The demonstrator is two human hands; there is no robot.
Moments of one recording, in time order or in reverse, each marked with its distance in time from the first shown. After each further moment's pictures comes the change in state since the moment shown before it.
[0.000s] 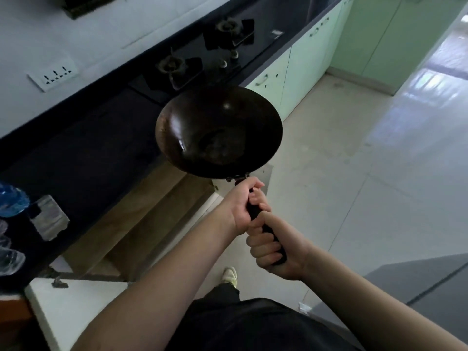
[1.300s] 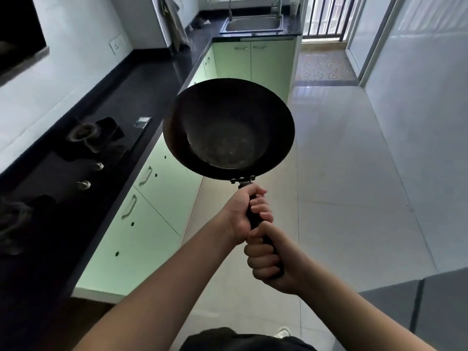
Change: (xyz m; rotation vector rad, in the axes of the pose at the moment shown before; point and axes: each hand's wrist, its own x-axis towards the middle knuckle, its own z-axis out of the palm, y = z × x) left_hand 0.248 0.065 0.359 0.434 -0.226 -0.248; right_hand -0.088 -0.323 -0.157 0.288 0.107 -0.506
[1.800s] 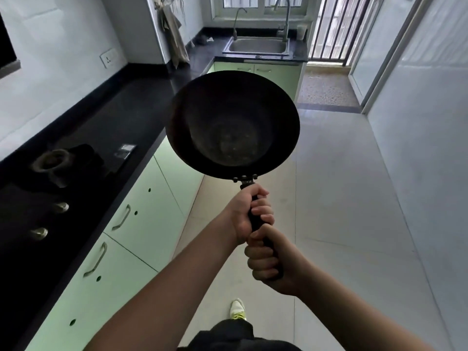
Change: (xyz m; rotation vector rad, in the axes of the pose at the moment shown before) left_hand 0.132 0.157 0.047 0.026 -0.066 0.065; right_hand 0.116 -0.175 -0.018 -0.079 -0.040 -0.028
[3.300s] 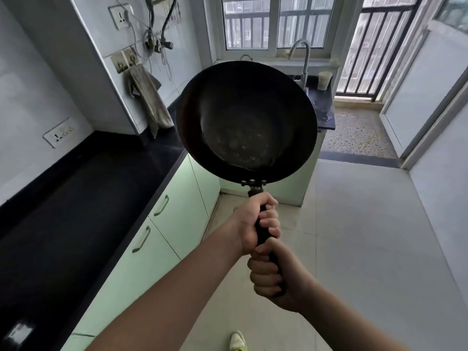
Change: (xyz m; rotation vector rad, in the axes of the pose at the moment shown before) left_hand 0.423 0.462 0.157 0.106 0.043 0.074; right_hand 0.333 -0.552 -0.087 -0.059 -0.094 -0.013
